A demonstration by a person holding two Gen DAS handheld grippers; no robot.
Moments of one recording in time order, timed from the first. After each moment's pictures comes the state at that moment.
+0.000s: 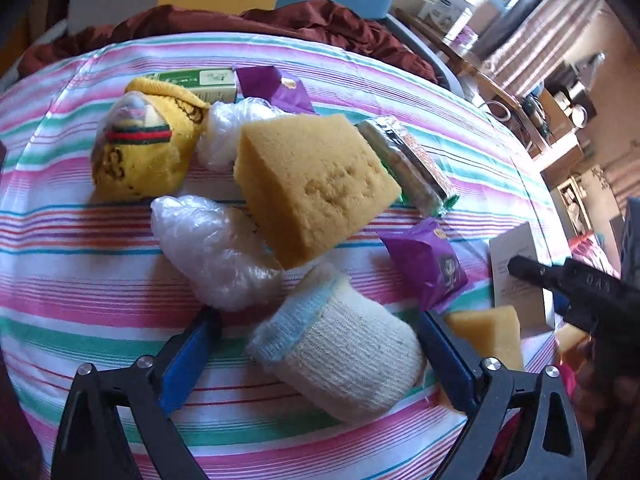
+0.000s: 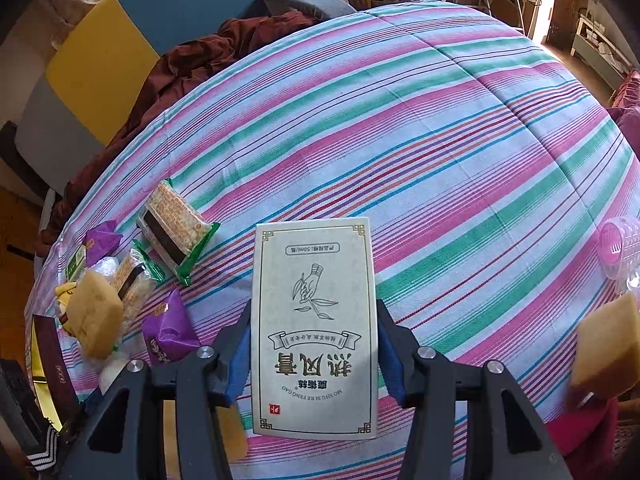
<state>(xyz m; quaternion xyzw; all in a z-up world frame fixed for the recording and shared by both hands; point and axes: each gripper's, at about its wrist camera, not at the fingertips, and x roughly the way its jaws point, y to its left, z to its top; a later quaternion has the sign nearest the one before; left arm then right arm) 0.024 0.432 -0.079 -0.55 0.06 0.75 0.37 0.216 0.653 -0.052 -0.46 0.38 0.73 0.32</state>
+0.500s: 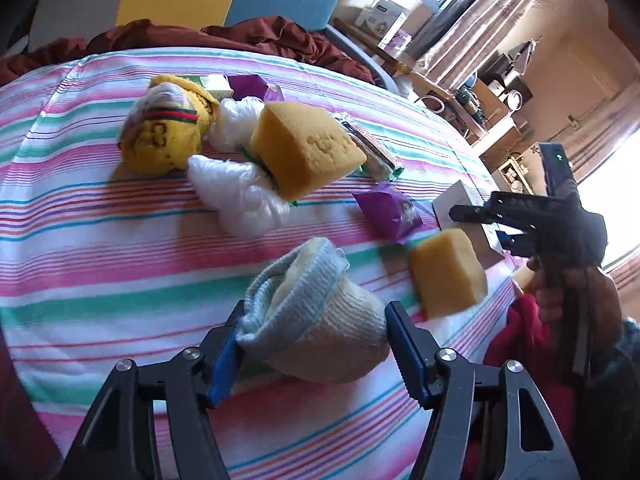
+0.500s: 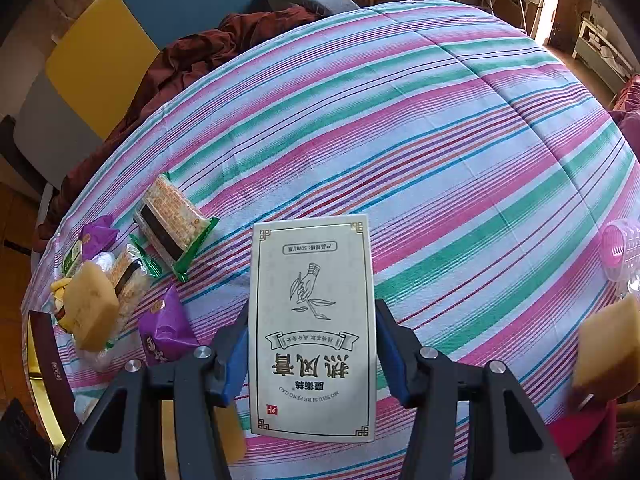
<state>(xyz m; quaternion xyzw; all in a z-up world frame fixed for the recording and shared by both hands) 0.031 0.358 -0.061 -0.52 0.04 0.71 0.48 0.221 0.649 -0.054 -0.47 0.37 0.73 0.32</state>
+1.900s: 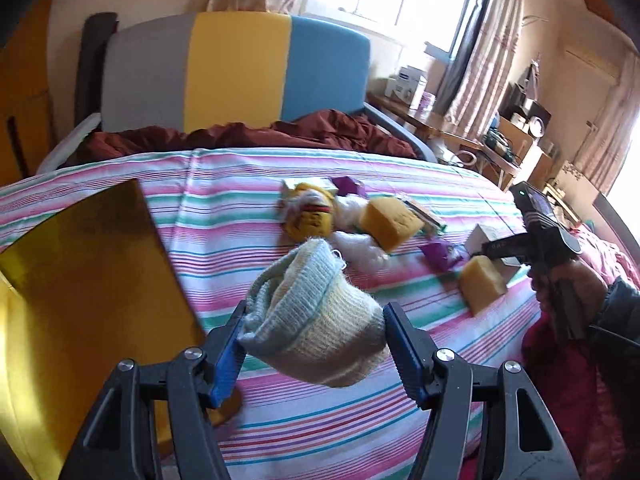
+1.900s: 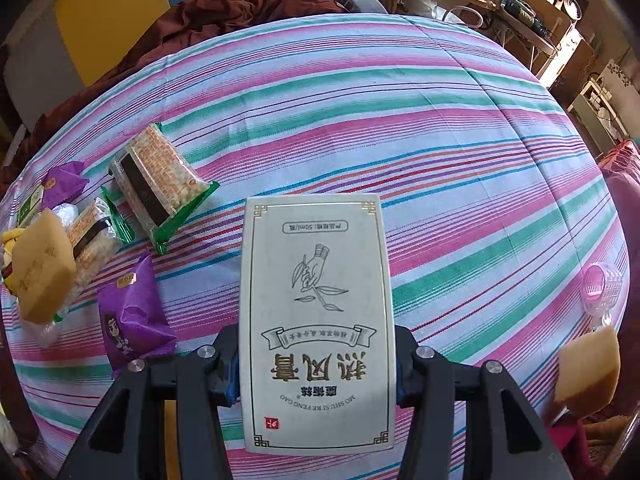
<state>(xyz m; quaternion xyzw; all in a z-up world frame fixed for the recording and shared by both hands) 0.024 0.252 0.012 -0.39 0.07 0.83 0.41 0.208 0.649 -0.070 -0.54 0.26 0.72 0.34</state>
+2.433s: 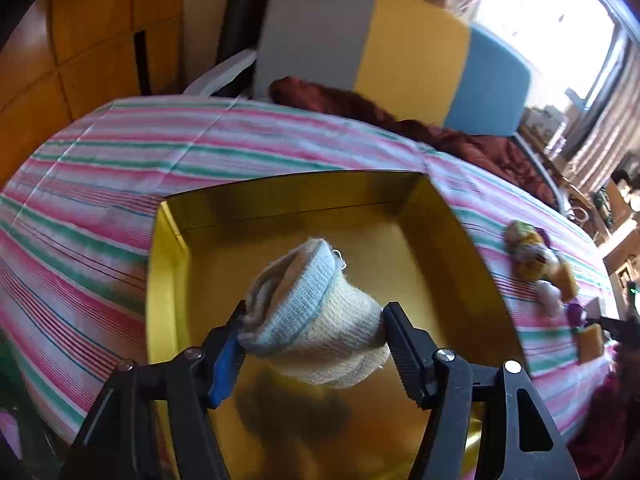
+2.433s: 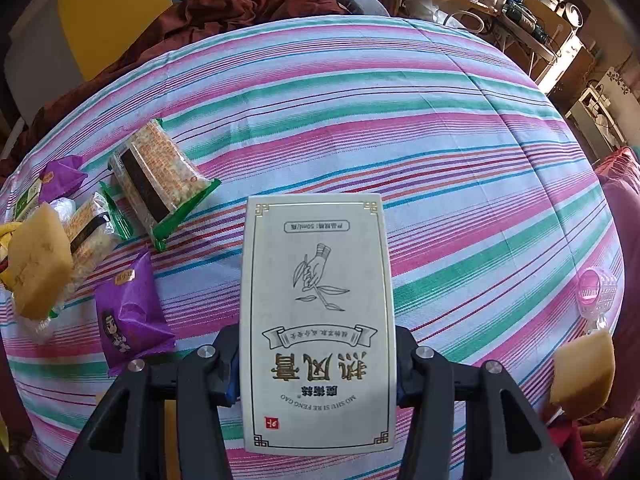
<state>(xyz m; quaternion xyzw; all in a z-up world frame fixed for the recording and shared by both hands) -0.137 0.070 -0.002 -0.48 0.02 0.85 0.20 0.217 0.669 -0.071 -0.54 0.25 0.72 0.35</state>
